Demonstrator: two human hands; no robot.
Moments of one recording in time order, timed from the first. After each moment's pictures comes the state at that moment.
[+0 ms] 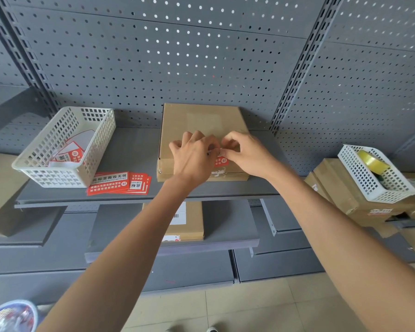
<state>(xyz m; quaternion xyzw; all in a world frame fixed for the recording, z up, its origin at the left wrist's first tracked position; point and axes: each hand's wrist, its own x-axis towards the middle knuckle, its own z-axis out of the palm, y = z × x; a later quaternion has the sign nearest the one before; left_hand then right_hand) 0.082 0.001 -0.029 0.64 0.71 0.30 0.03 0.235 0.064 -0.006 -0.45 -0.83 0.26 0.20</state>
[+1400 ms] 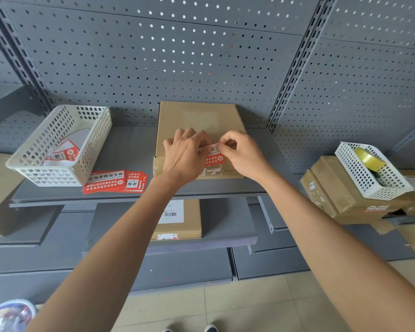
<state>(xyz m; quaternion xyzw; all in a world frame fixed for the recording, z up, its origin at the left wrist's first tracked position) 0.068 -0.001 -0.028 0.66 0.69 0.30 0.04 0.231 0.059 -0.020 -0.45 -0.80 0.27 0.29</state>
